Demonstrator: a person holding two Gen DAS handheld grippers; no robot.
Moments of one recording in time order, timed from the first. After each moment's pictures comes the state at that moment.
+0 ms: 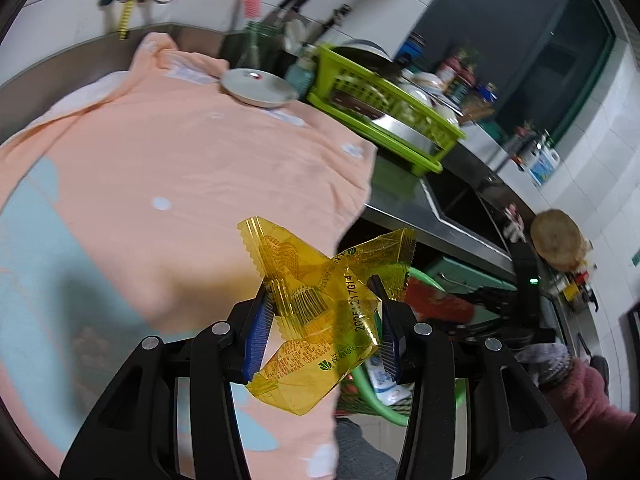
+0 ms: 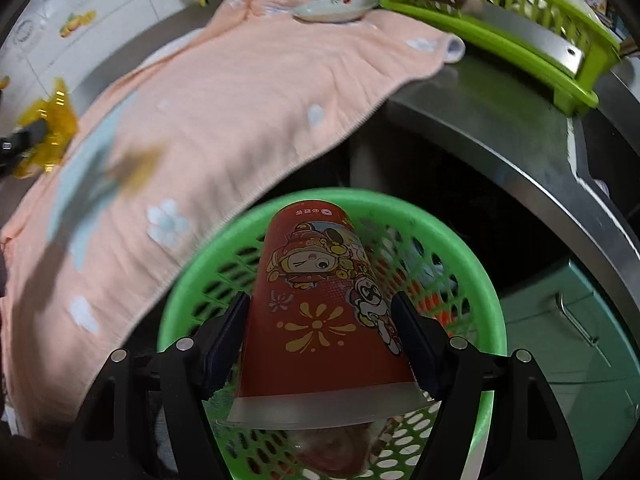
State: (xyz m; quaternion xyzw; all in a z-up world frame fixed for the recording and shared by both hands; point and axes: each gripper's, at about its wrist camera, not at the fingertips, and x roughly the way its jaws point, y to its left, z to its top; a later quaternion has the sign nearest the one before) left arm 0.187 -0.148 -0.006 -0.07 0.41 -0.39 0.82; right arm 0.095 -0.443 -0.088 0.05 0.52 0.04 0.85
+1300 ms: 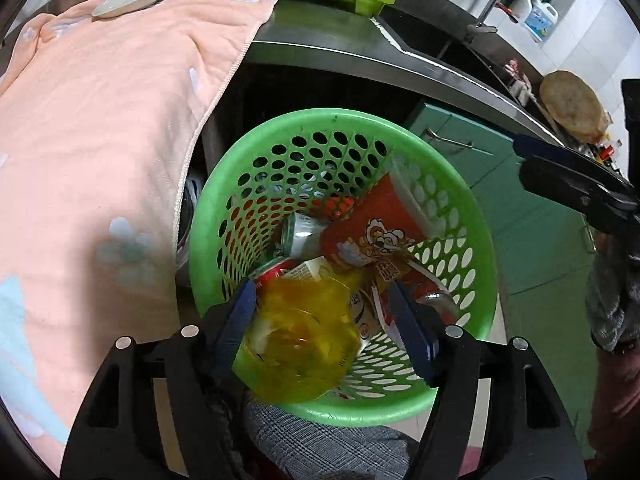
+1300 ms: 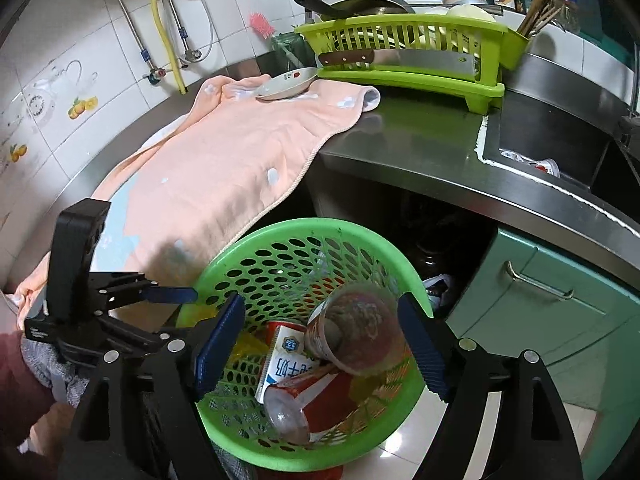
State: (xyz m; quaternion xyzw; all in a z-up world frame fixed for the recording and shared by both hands) left arm 0.108 -0.317 -0.105 0.12 0.52 -0.41 0.74; right arm -0.001 -0.496 -0.039 0.13 0.40 0.00 0.91
